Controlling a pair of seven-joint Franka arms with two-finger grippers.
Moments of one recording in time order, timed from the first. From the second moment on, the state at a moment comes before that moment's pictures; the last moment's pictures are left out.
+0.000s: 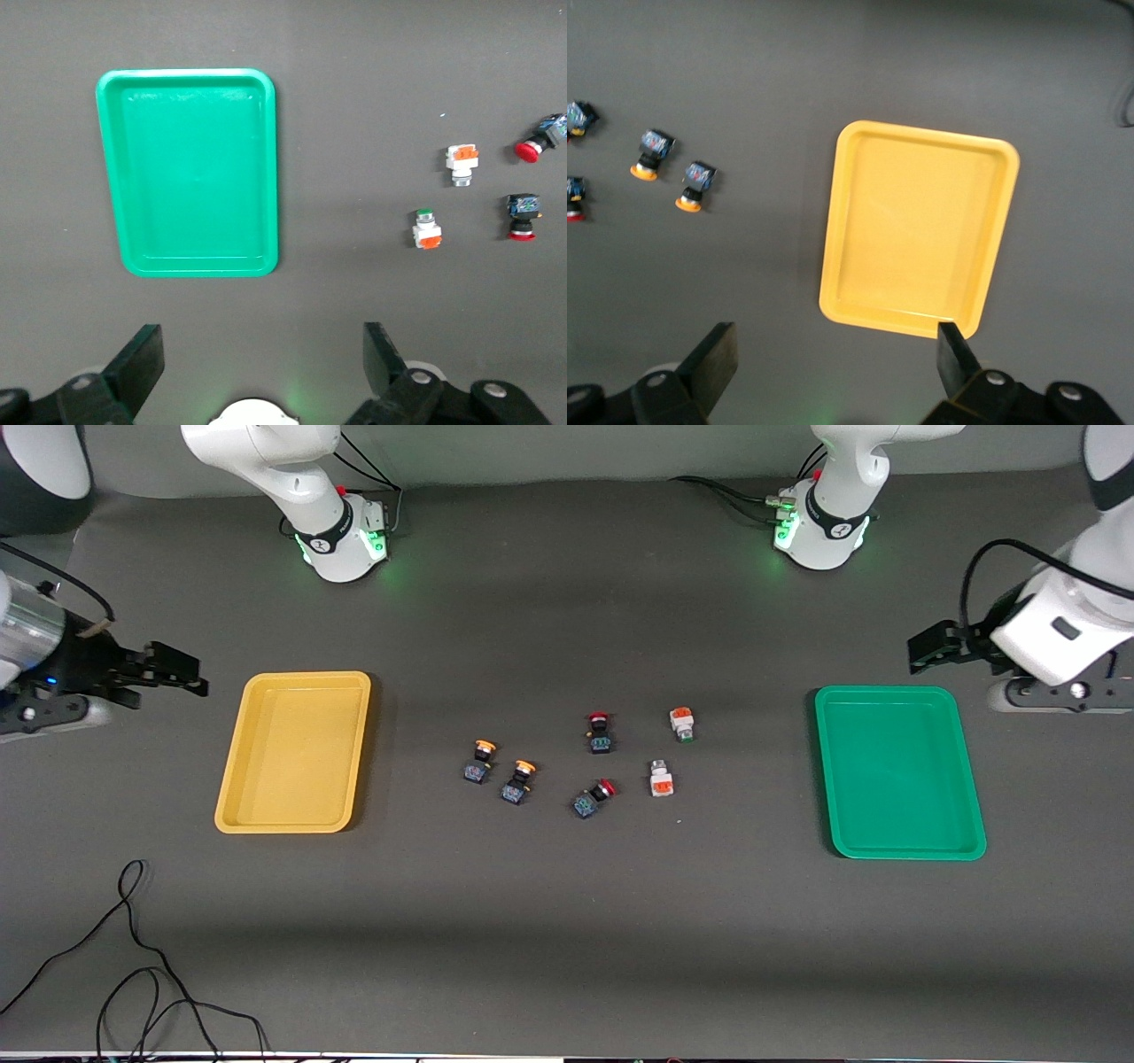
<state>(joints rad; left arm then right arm) -0.01 0.05 -0.16 -1.55 -0.01 1.47 -0.15 0.09 0.02 -0.05 -1.66 0.07 1.57 -0.09</state>
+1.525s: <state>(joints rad) -0.50 0.02 -0.19 -2.13 -0.03 2.14 -0.67 0.46 0.44 -0.04 -1.84 0.19 2.11 0.37</state>
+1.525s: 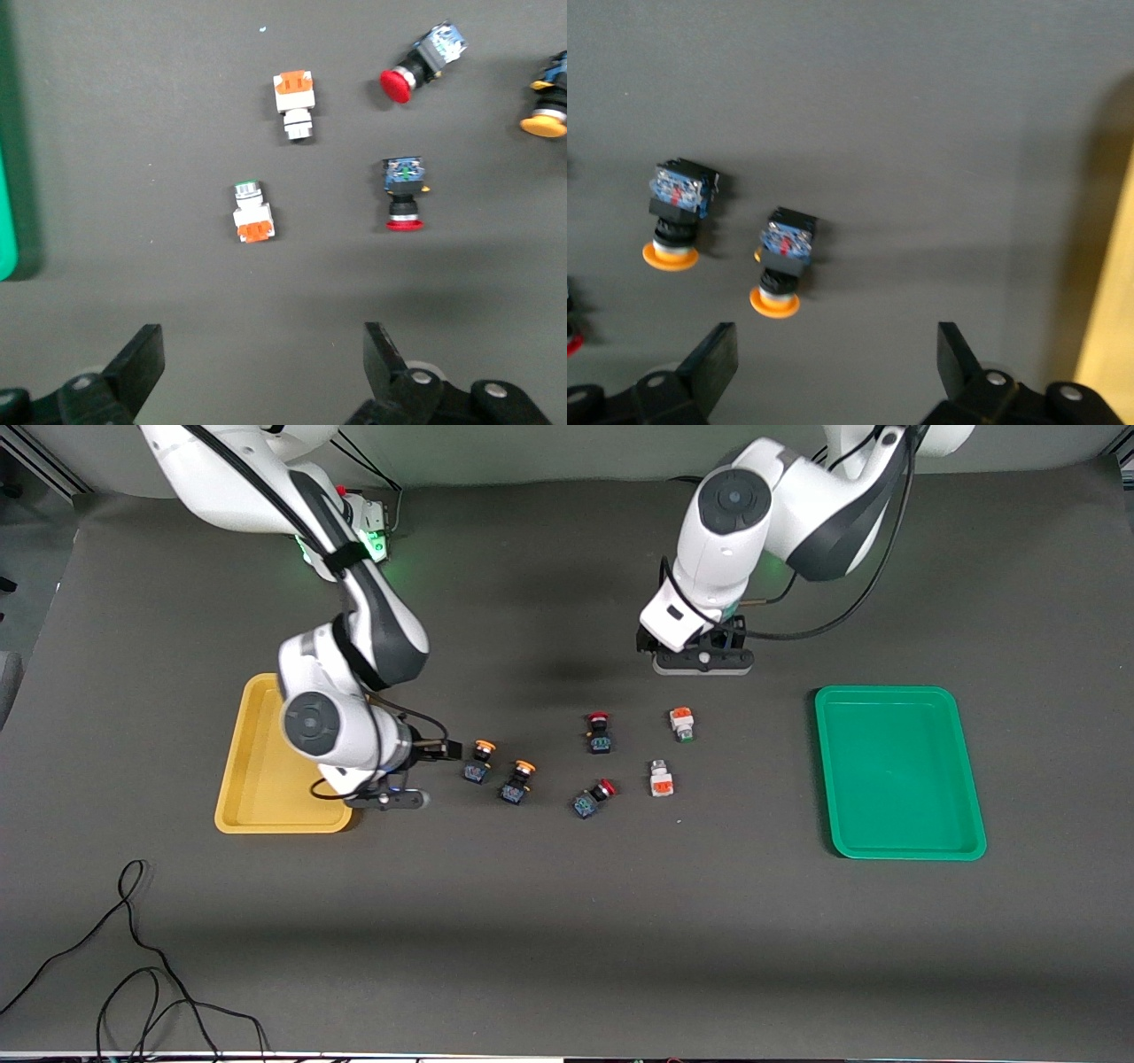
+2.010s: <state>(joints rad) -0.50 0.20 -0.17 -2.28 -0.01 2.45 -0.71 0.49 0.57 -0.04 -1.84 0.19 2.28 0.43</state>
